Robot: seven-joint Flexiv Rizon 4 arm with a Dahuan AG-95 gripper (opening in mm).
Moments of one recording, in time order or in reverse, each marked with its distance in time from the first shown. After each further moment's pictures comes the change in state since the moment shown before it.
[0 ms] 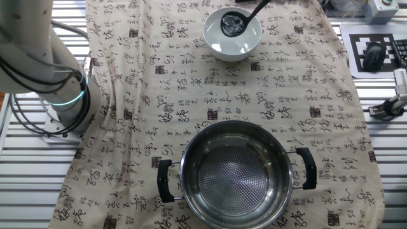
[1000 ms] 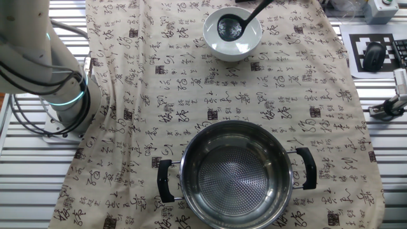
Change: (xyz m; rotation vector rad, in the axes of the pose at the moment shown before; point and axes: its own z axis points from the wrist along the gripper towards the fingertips) arm 0.019 -0.029 -0.018 -0.022 0.030 -0.069
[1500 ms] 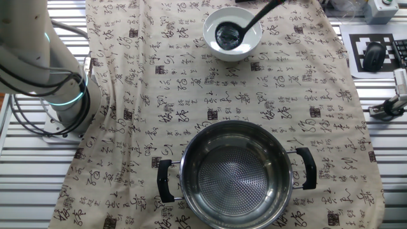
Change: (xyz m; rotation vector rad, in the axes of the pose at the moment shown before) arm 0.012 -0.034 -0.008 -0.006 0.025 -0.059
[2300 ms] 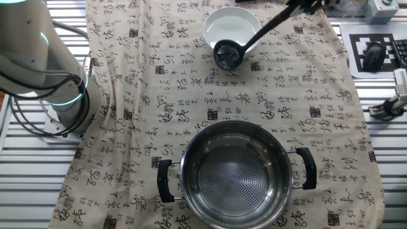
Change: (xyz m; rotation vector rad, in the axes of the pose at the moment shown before) arm 0.023 -0.055 -0.009 0.011 0.026 -0.093
